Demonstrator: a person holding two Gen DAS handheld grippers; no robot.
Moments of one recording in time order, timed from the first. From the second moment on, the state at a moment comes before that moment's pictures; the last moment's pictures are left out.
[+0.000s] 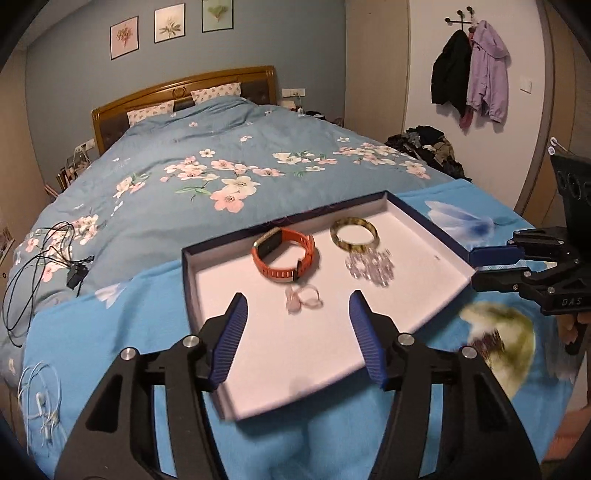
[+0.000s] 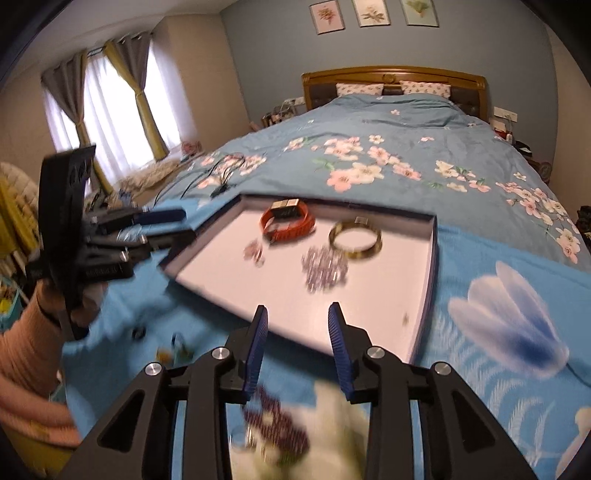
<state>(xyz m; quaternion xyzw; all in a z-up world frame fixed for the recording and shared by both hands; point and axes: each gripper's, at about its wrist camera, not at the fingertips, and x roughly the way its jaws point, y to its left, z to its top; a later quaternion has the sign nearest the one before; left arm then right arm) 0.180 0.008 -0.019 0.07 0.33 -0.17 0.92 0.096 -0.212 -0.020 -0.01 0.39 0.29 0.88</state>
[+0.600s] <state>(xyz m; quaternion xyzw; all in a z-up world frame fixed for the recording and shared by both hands) 0.089 0.022 -0.045 0.06 0.35 -0.21 0.91 0.063 -0.202 -0.062 -0.07 0.44 0.30 0.84</state>
